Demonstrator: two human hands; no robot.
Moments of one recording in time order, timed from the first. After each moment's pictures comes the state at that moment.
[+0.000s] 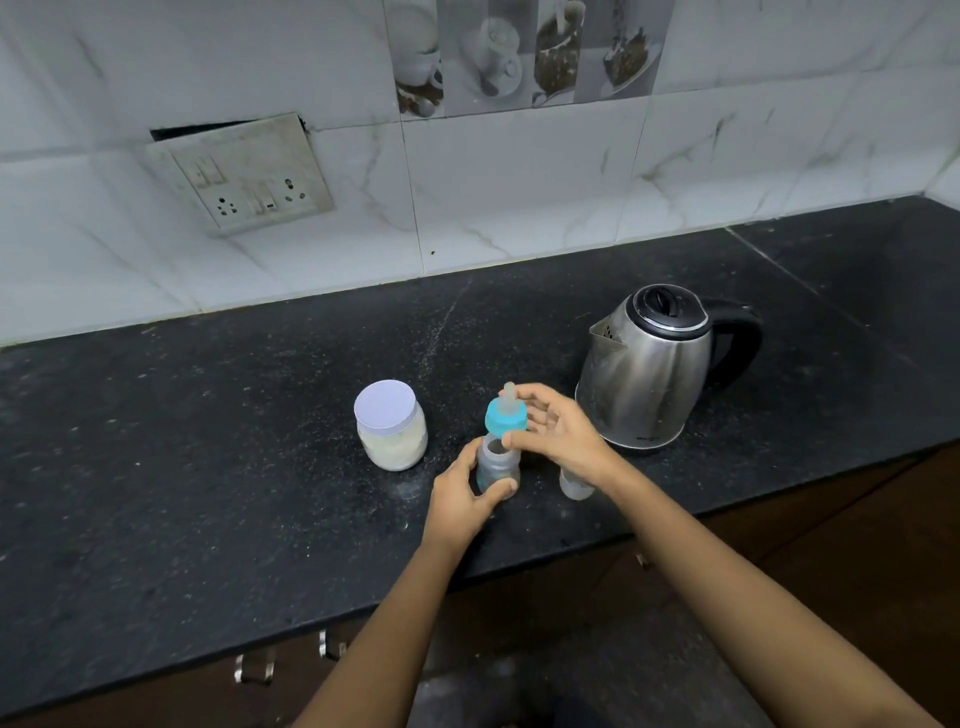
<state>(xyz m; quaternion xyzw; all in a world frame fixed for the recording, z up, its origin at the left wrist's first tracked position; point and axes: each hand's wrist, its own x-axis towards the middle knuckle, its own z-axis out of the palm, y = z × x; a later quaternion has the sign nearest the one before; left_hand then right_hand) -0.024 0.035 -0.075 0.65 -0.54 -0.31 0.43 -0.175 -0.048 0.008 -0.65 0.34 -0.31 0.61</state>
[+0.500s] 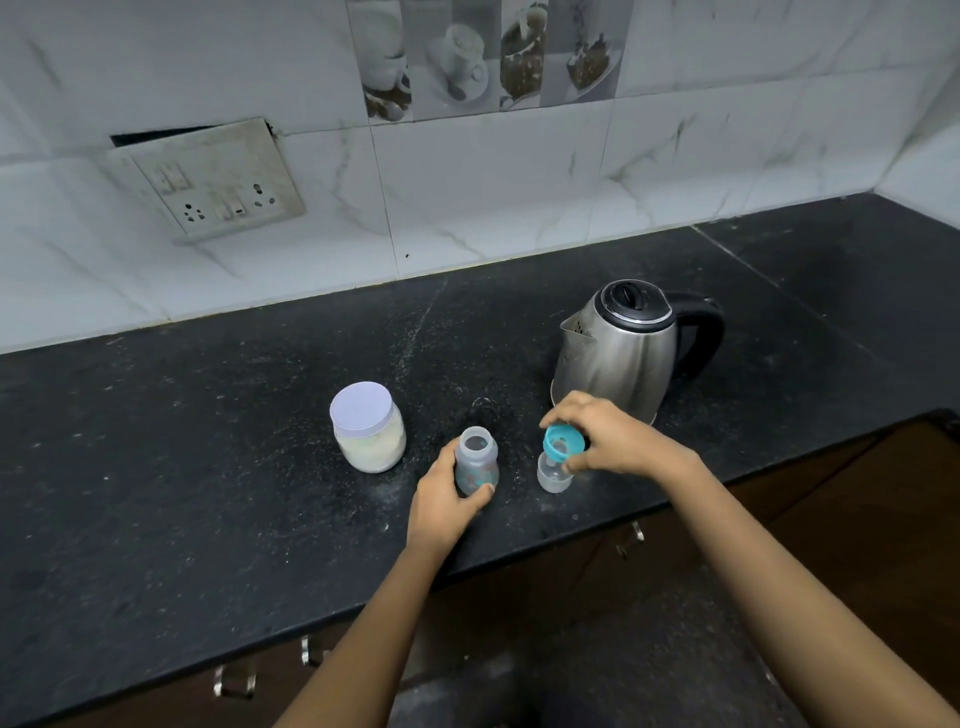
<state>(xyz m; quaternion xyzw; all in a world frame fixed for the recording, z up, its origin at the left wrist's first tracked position) -0.029 0.038 -0.075 0.69 -0.55 -0.28 0.38 -0.248 -0.065 0.029 -0.87 0.42 -0.02 0.27</state>
